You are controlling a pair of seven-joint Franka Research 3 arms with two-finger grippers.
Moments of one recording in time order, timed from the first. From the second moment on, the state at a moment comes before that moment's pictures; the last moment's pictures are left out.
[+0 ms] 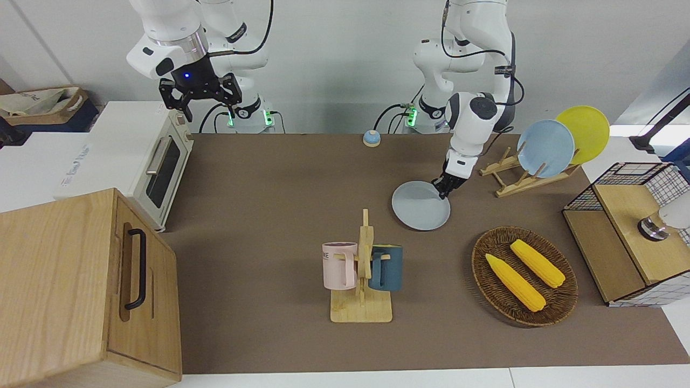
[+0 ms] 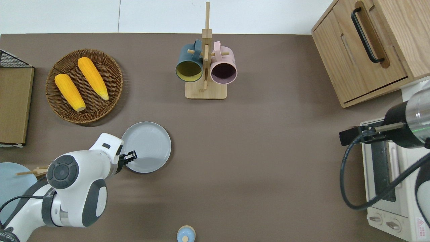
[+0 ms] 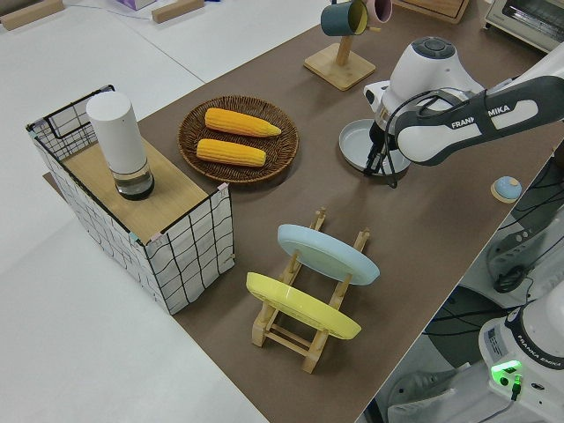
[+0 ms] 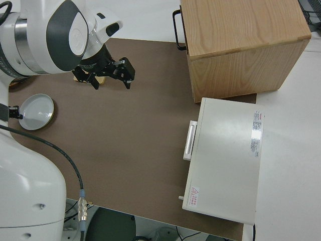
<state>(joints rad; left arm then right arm) -0.15 -0.04 -0.02 -2.51 -0.07 2.56 -0.44 0.02 -0.01 0.12 -1.47 0.00 1.39 0.03</state>
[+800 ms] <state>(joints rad) -0.15 -0.05 -0.06 -2.51 -0.07 2.56 -0.51 0.02 -0.01 0.12 -1.47 0.00 1.39 0.03</state>
